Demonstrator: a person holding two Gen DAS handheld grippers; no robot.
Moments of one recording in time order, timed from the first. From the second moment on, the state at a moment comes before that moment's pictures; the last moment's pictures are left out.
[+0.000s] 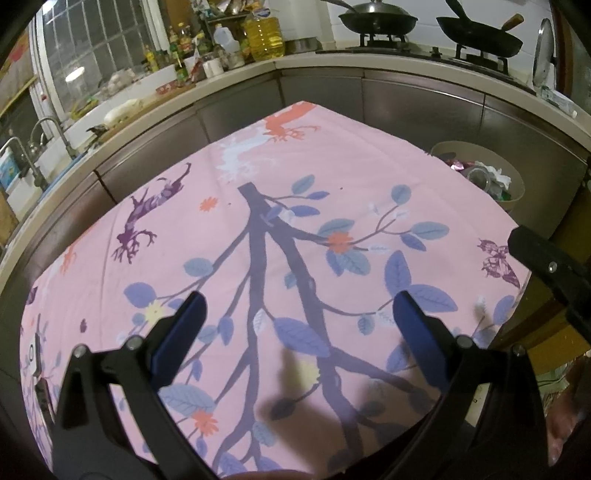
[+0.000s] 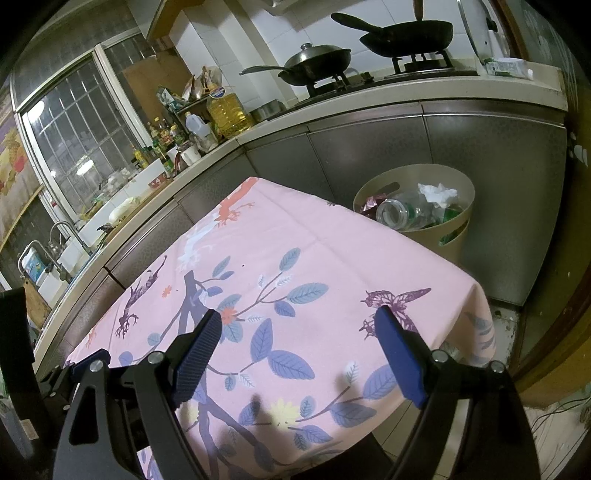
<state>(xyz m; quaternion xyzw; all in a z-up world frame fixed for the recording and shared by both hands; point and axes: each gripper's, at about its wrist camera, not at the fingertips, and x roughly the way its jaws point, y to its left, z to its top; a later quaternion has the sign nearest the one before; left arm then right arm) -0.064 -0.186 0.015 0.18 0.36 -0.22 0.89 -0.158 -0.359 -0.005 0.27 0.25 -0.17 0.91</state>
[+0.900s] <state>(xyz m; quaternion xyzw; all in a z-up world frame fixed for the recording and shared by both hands) -0.060 -0.189 0.006 0.18 0.37 -0.21 0.89 -0.158 -0.362 -0.011 0.28 0.26 -0.17 0.91</state>
